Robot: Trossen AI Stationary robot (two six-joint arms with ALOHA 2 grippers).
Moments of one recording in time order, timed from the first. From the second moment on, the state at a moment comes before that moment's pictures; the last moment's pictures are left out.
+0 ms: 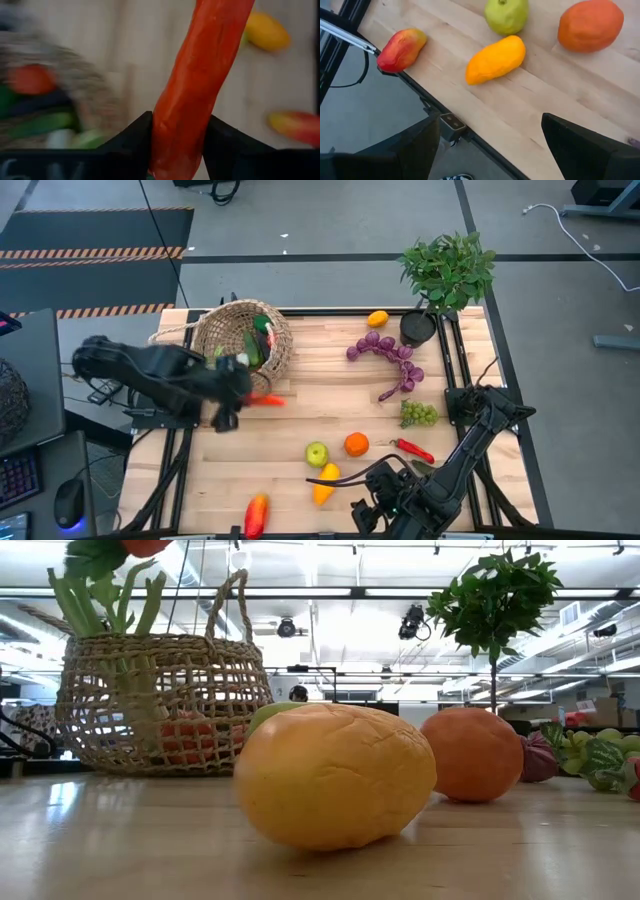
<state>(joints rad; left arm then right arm) -0.28 1.21 1.43 -1.29 -0.24 -0.34 0.83 2.03 2.00 -1.24 0.48 1.81</state>
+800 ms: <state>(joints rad) 0.28 1.08 1.43 -1.40 -0.42 -0.40 0.63 2.03 2.00 -1.32 0.45 1.64</state>
